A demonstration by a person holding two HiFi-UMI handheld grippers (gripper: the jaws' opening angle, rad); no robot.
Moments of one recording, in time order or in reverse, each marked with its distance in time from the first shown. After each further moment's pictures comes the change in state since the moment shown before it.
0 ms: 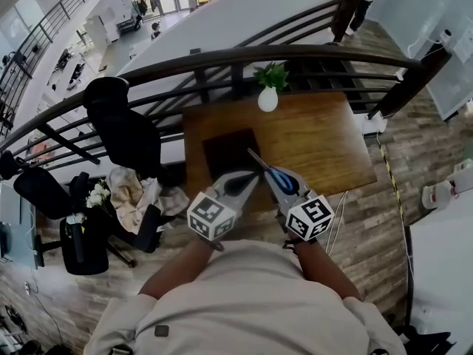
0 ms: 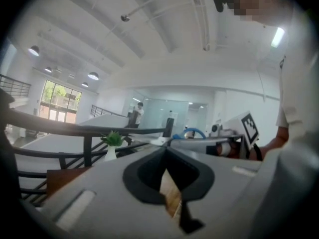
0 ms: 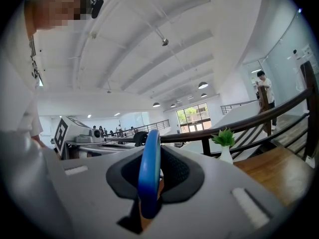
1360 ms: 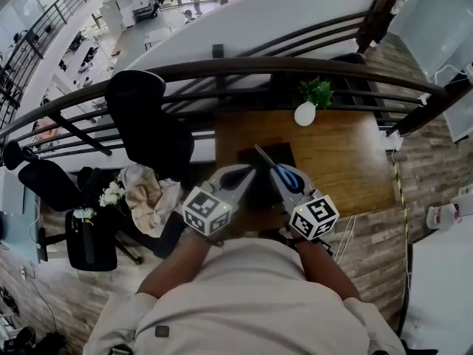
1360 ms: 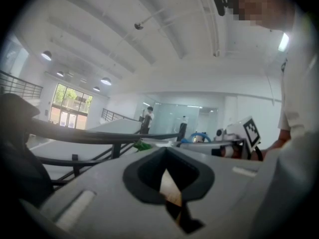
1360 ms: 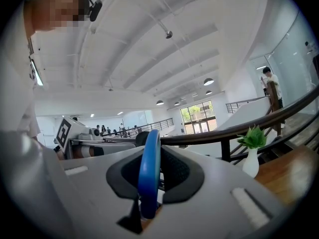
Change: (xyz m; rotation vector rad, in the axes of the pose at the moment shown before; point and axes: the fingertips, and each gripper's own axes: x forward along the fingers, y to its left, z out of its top) left arm -0.102 0.174 0.029 -0.024 -0.046 0.097; right arm 0.174 0.051 0.006 0.005 0.017 0.042
